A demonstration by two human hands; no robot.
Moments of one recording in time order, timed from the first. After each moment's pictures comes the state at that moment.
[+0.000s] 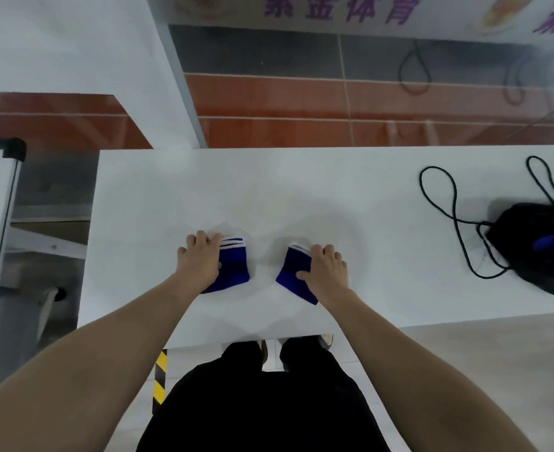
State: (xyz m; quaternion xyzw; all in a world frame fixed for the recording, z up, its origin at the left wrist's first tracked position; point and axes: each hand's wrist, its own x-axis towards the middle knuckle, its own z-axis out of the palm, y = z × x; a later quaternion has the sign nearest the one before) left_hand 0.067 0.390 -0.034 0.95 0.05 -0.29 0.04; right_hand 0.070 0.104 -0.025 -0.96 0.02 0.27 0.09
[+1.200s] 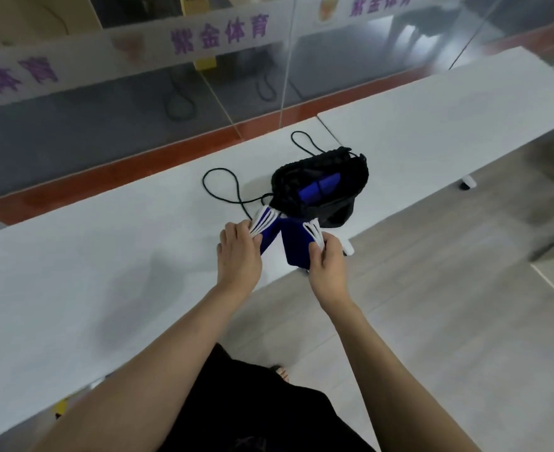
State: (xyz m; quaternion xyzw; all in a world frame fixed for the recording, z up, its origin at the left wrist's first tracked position) left_hand 0.003 -0.179 0.094 0.95 -0.11 -0.02 0.31; right_hand -0.079 -0.344 0.081 -0.81 0.25 -0.13 0.51
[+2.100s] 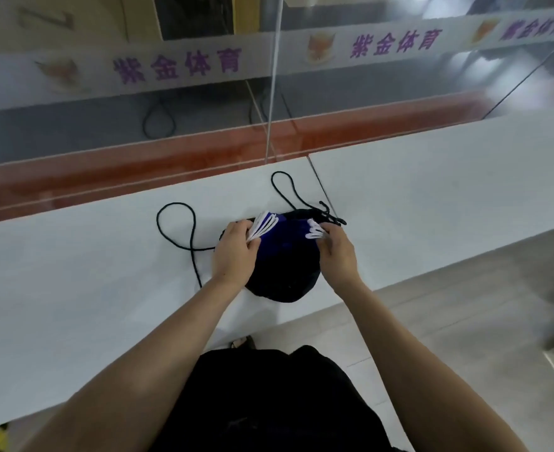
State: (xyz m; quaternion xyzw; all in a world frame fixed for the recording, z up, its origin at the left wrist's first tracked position) left_hand 0.152 -0.381 0.089 0.93 -0.01 -0.05 0.37; right_hand 0.111 -0.605 0.081 -0.89 0.16 -0.02 0.43
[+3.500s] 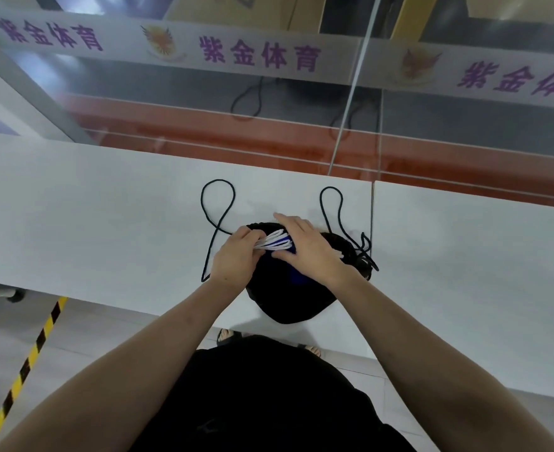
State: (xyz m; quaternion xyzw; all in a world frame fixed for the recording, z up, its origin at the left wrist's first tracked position) left_hand 0.145 -0.429 0.074 0.96 0.12 -0.02 0.27; right_hand 0.240 -0.608 0.051 -0.87 -0.36 0.13 0.31
